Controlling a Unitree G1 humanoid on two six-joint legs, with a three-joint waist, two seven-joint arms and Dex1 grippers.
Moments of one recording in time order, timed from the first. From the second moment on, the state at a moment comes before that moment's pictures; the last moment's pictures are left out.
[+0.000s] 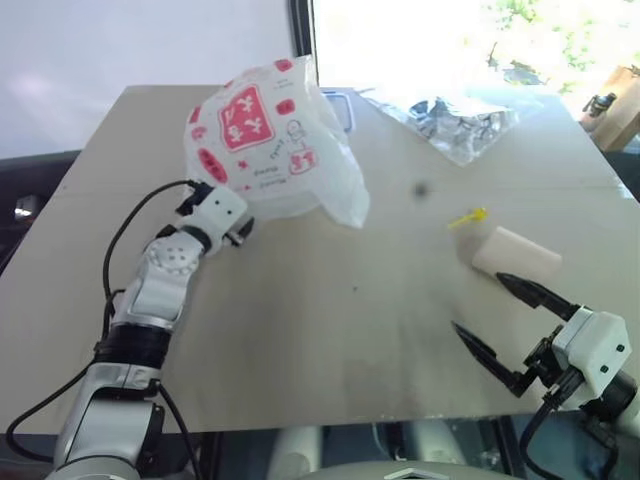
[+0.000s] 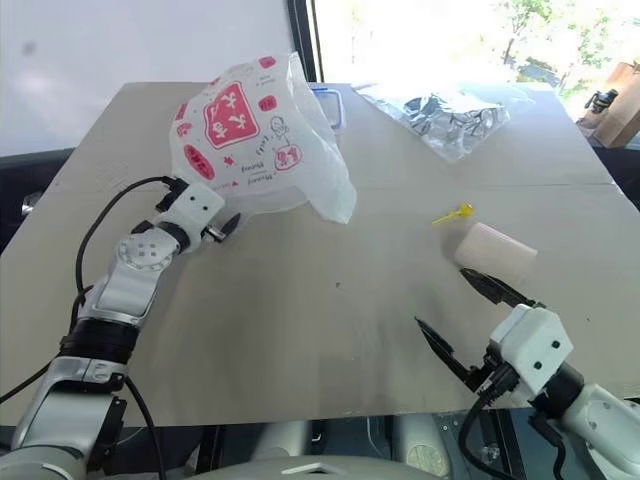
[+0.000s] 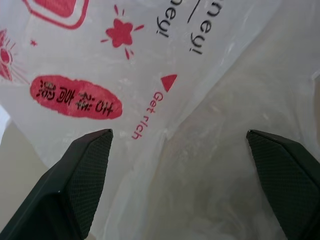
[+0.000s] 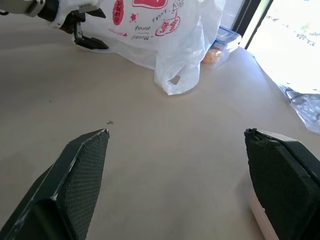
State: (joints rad) left arm -0.48 0.68 -0.03 0.30 0.16 0.22 -0.37; right arm 0.58 -0.51 -0.29 -0.99 0.37 0.23 0.63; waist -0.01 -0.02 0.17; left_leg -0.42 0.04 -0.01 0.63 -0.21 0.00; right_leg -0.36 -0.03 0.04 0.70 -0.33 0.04
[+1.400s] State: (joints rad) left arm -1.00 0.51 -0.20 1.13 0.40 -0.23 -0.05; right arm 0.50 -0.52 -0.20 -1.00 0.31 0.31 0.53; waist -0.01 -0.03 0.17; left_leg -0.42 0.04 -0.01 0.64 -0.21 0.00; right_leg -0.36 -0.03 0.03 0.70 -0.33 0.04
